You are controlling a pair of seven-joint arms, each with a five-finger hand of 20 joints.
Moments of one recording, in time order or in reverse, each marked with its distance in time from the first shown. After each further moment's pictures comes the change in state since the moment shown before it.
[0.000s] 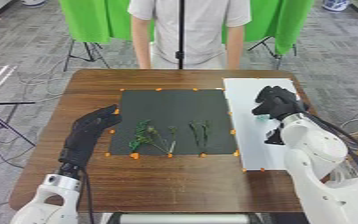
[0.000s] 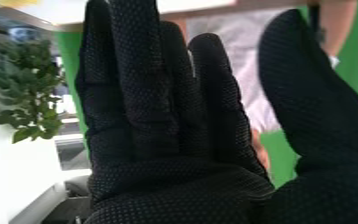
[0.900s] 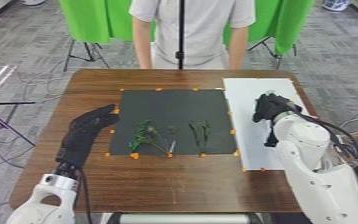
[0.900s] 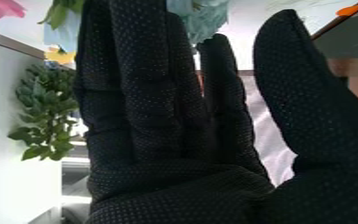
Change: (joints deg) left arm 0.3 0.6 -0.9 -0.2 0.9 0.0 0.3; right arm 5.7 0.7 -4.2 7.2 -0.8 -7.8 4.6
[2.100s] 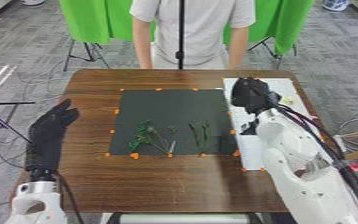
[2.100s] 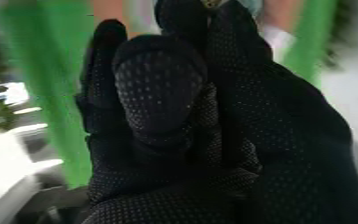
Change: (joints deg) left arm 4.0 2.1 -2.2 -0.8 -11.7 17.6 8.2; right arm 2.4 0.6 -9.2 -5.0 4.9 18.5 -6.7
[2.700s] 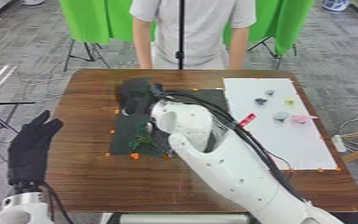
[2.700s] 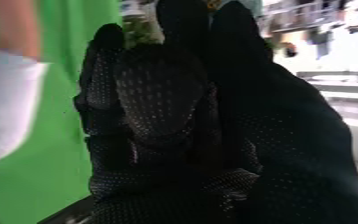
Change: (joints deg) left arm 2.7 0.3 -2.1 2.0 -6.3 1.3 2.1; right arm 23.1 -19.6 -28.2 20.8 -5.3 -4.0 -16.8
